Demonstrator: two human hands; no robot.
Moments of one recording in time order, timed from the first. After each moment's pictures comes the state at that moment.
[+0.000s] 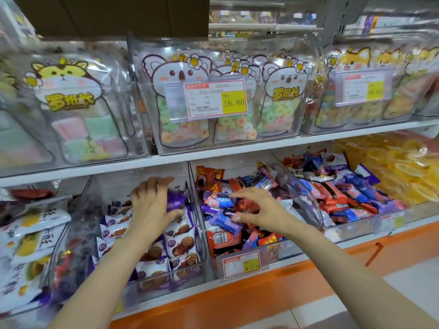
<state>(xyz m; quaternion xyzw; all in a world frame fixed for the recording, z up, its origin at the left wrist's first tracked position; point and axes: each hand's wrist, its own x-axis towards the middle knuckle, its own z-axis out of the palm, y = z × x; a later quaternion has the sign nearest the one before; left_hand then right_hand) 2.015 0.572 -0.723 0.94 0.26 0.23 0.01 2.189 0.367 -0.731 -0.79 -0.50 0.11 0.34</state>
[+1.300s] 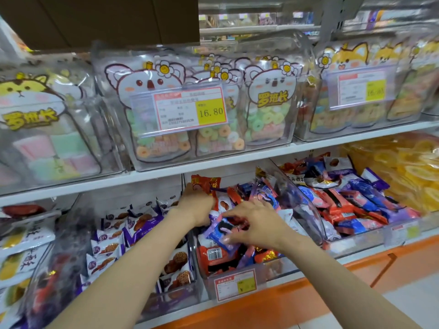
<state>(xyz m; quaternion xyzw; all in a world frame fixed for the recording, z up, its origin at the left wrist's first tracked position) 2.123 0.536 -0.705 0.98 0.13 -0.07 -0.14 2.194 0.374 -0.729 -0.84 -0.52 0.05 0.17</state>
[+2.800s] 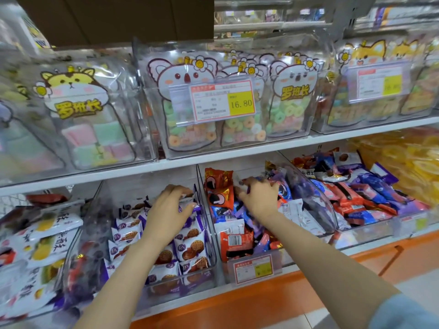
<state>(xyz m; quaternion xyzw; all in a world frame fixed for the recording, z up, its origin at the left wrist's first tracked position) 2.021 0.560 -0.716 0.92 0.26 0.24 0.18 2.203 0.437 -0.745 -0.92 -0.32 -0.09 0.21</state>
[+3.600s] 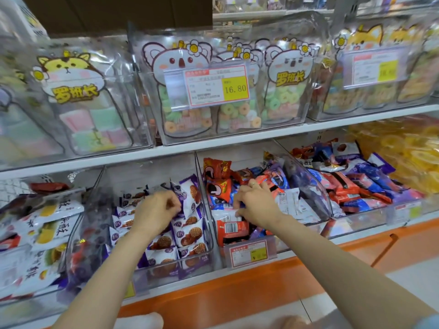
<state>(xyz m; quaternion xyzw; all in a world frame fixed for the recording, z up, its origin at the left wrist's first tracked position) 2.003 0.568 -0.725 0.92 0.32 0.16 0.19 2.177 0.404 -0.749 -0.85 -0.52 -0.05 0.07</state>
